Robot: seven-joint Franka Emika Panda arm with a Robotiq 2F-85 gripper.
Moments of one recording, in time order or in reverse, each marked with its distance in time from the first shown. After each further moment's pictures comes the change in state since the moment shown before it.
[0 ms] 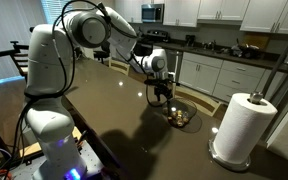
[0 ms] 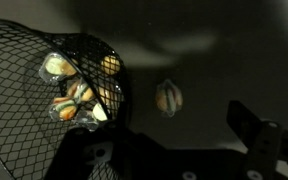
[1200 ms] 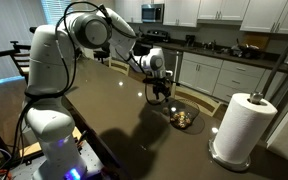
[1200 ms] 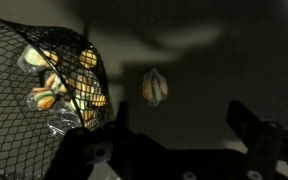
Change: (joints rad) arm 0.019 0.020 0.021 0.029 -0.024 -0.004 0.050
